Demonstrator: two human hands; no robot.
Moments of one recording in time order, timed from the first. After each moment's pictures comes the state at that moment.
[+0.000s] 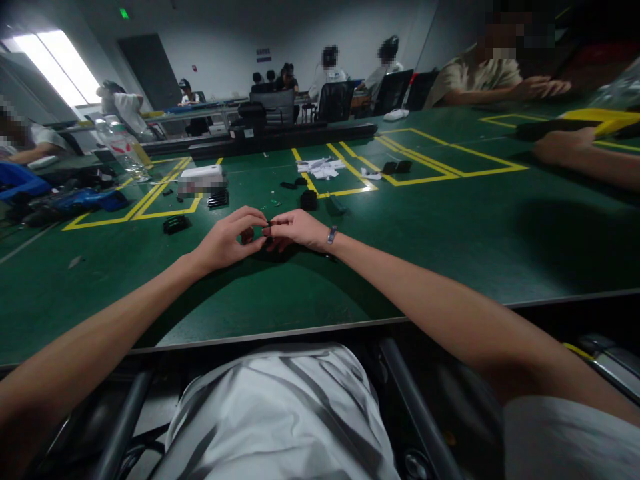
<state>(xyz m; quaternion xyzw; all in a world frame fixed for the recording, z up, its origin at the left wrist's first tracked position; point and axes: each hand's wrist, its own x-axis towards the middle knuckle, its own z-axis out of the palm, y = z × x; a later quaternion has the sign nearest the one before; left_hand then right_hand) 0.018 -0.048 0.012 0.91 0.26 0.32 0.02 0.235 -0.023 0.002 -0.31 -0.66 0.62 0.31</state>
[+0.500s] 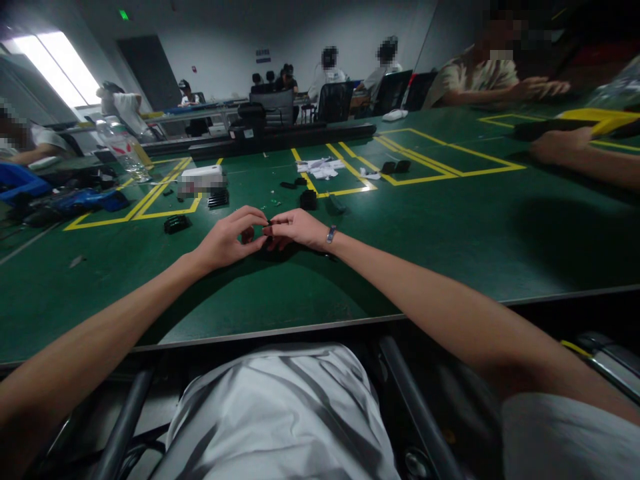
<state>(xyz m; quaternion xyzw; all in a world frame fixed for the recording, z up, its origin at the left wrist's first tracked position) 0.019 -0.048 0.012 0.91 0.25 0.32 0.02 0.235 -0.025 0.004 -0.31 -0.67 0.60 0.31</state>
